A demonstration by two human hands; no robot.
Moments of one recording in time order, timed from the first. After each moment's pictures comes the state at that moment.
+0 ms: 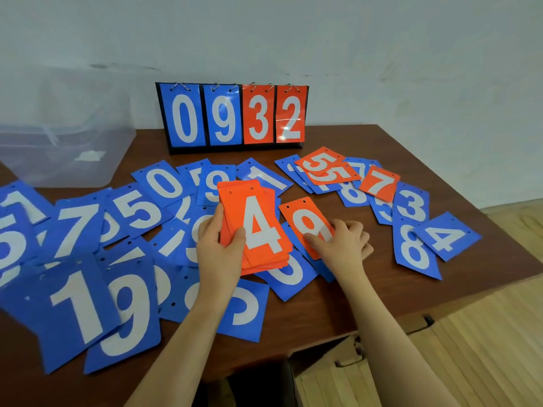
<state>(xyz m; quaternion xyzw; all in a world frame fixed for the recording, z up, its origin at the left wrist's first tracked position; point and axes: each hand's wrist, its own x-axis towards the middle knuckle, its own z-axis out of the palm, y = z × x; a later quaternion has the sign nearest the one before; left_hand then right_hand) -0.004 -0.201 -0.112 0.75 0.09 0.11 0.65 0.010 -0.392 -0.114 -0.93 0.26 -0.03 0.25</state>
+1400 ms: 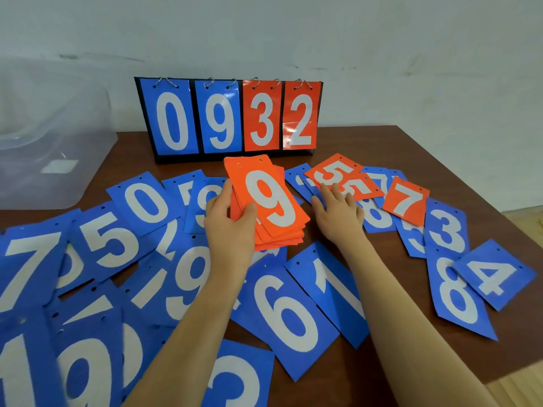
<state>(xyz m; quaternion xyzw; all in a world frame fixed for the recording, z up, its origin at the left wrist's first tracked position) 0.103 -0.227 -0.105 0.70 0.11 0.13 0.70 0.149 -0.409 -0.119 -0.97 0.13 0.03 0.18</state>
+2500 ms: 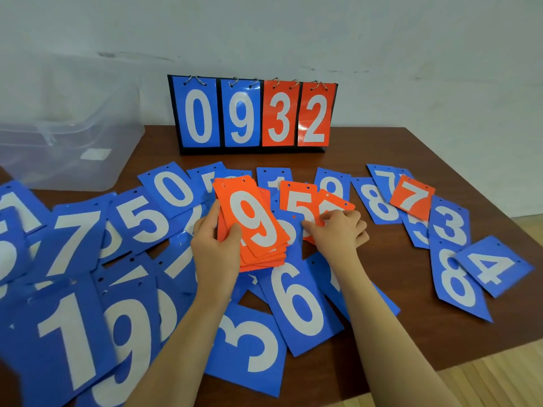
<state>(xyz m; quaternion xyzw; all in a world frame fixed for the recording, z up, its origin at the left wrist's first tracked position) 0.054 -0.180 -0.128 0.70 0.16 0.14 0.69 0.091 -0.353 -0.114 -0.93 0.26 -0.03 0.27</state>
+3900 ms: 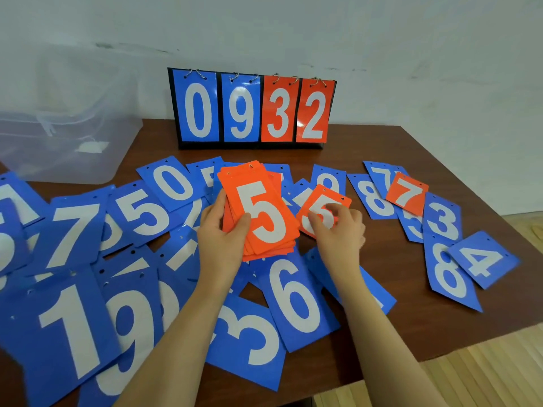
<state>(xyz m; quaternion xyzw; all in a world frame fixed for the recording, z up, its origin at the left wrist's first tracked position) 0.053 -0.178 -0.123 0.71 0.11 0.11 0.68 0.059 -0.346 -0.113 -0.88 0.22 -0.16 0.38</state>
